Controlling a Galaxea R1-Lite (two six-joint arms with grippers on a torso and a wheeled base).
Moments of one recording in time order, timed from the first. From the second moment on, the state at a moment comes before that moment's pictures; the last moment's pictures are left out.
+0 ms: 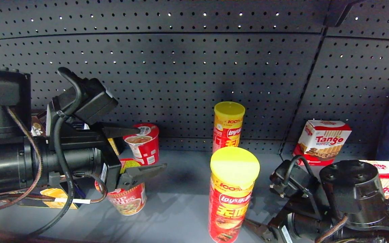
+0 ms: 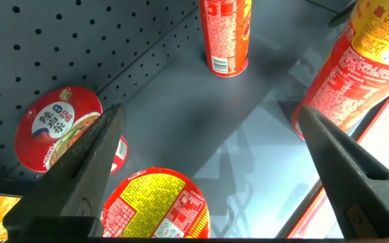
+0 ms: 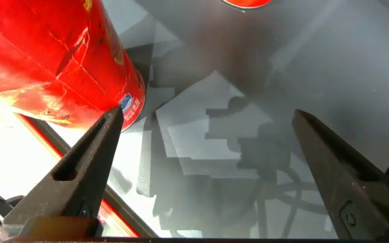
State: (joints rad) left arm -0.45 1.38 -0.88 -0.11 -0.30 0.28; right arm 0.82 1.53 -0.55 -0.45 -0.18 -0.03
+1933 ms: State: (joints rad) left arm -0.42 1.33 -0.86 -0.11 -0.31 0.28; right arm 0.73 1.29 -0.56 -0.49 -0.23 -0.03
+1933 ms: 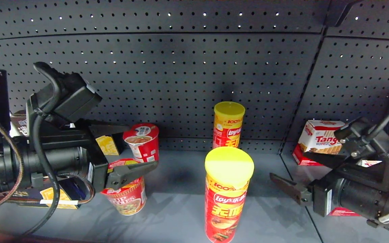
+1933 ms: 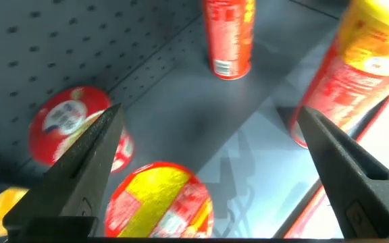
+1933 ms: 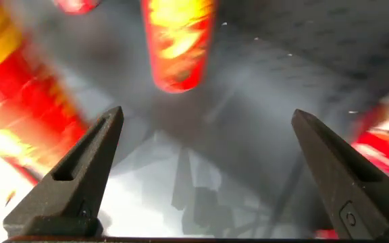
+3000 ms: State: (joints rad) left arm -0.36 1.28 -0.81 -0.15 -0.31 0.28; right arm 0.70 1.18 -0.58 -0.42 -0.30 -0.03
